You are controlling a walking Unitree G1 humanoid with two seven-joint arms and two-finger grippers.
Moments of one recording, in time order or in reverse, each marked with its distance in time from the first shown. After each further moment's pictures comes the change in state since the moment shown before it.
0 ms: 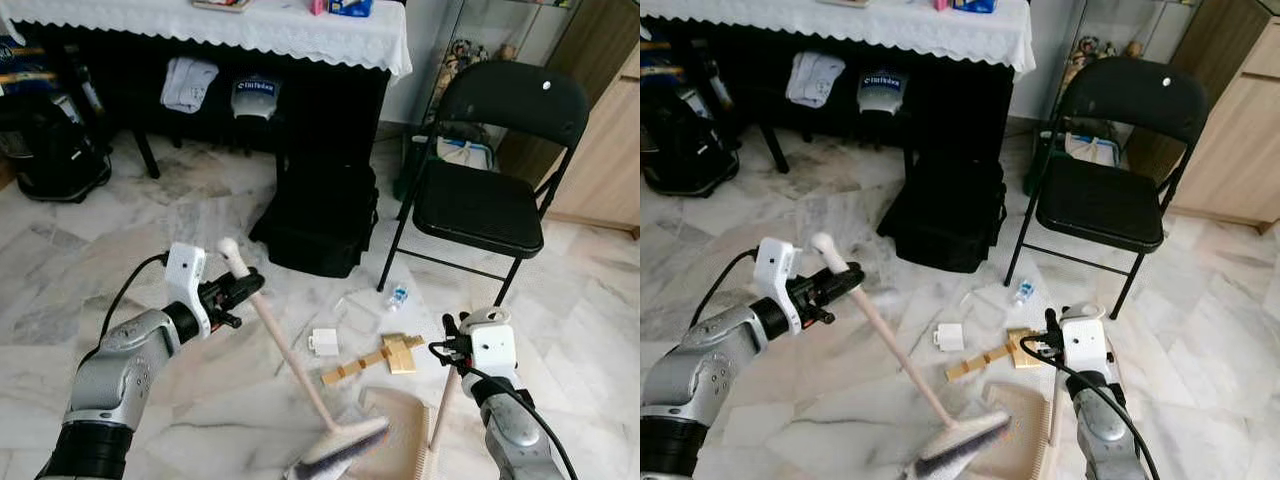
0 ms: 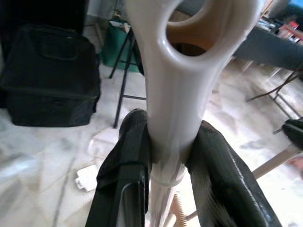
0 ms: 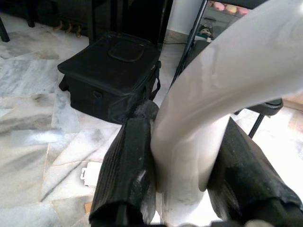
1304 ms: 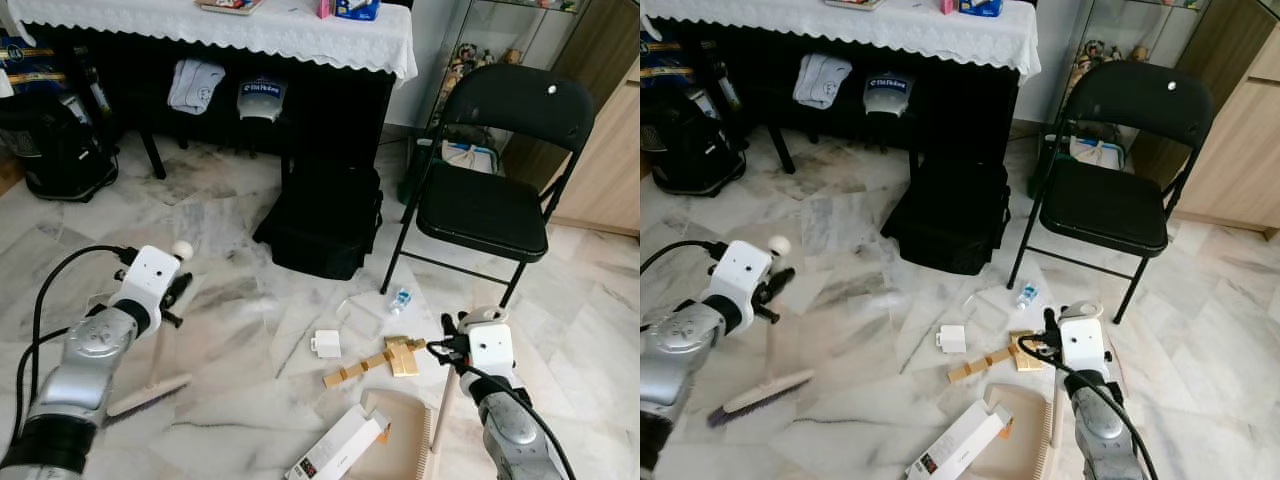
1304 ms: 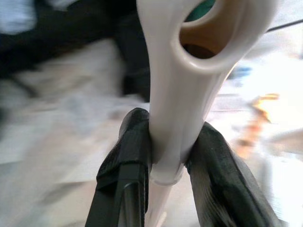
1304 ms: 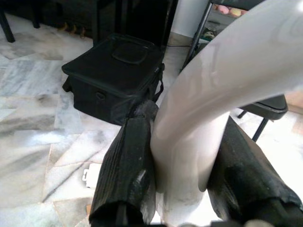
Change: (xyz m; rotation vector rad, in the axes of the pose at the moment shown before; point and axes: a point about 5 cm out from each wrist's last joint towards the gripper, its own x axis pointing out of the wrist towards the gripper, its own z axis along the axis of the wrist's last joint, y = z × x) left arm -0.032 0.047 -0.002 0.536 0.216 0.213; right arm 0.002 0.001 -0.001 0.000 0.003 -0.004
